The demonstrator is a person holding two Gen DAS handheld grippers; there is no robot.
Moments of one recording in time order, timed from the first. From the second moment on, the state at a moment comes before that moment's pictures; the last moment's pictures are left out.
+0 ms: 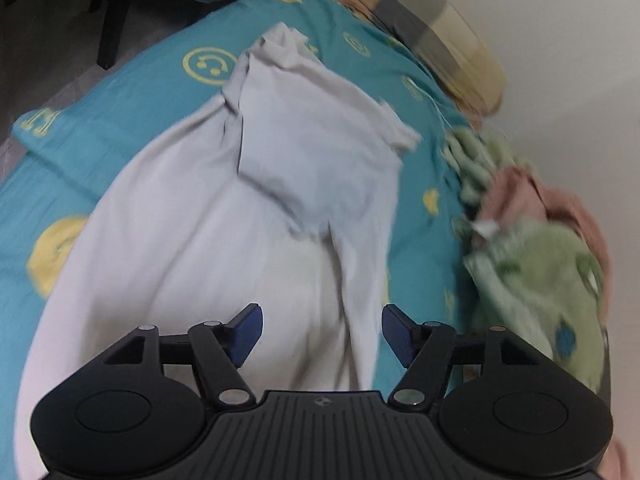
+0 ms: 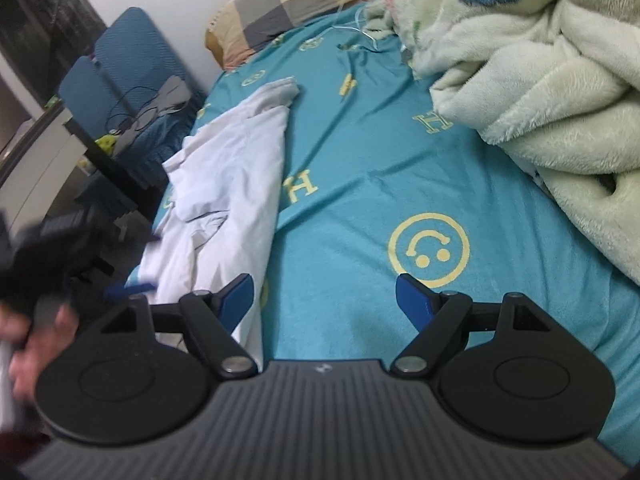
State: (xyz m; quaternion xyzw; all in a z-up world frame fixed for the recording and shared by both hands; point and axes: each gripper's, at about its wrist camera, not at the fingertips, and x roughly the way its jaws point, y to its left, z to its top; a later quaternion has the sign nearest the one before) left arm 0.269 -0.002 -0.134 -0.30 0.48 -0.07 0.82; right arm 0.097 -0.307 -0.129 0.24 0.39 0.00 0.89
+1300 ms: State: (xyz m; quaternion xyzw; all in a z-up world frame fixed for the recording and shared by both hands) left arm 0.291 0.061 -0.125 -0.13 0.44 0.02 0.89; right arm 0.147 -0.284 -0.167 0.24 0.44 0.10 0.86
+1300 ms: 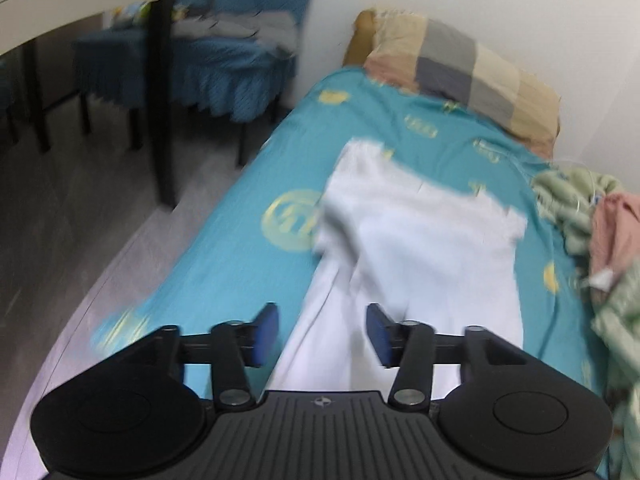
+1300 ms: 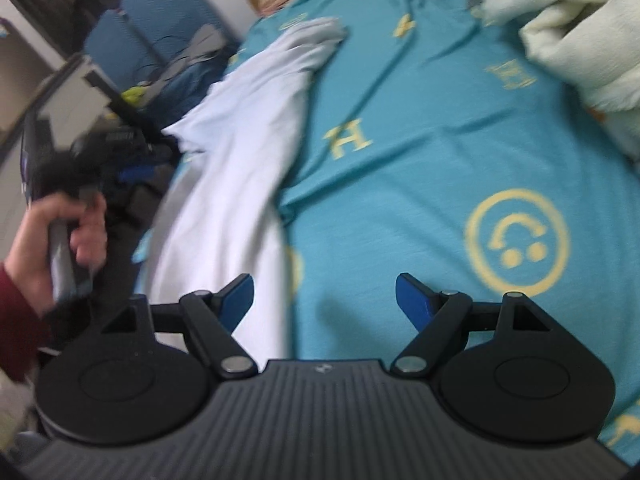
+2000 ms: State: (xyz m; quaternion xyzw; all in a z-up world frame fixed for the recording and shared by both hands) left arm 0.116 0.088 -0.168 -0.11 0.66 -0.02 0.74; right arm 0.092 -0.230 -0.178 0.24 0.58 0.17 0.76
